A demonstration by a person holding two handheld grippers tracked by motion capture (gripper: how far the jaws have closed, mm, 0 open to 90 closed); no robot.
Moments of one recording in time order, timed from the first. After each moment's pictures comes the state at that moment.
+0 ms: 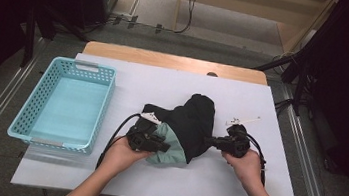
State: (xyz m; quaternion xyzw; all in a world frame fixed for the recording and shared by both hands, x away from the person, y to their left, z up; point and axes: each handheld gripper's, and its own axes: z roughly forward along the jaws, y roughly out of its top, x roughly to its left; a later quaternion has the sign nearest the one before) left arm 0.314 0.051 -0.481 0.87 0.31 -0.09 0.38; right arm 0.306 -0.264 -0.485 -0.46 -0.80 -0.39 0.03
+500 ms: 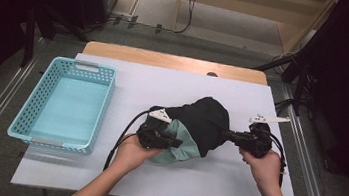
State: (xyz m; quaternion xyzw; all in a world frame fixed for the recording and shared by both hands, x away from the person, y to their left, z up) left arm 0.312 0.022 -0.465 0.86 0.27 -0.07 0.43; right arm 0.285 -0.299 -0.439 -0.47 -0.77 -0.44 -0.02
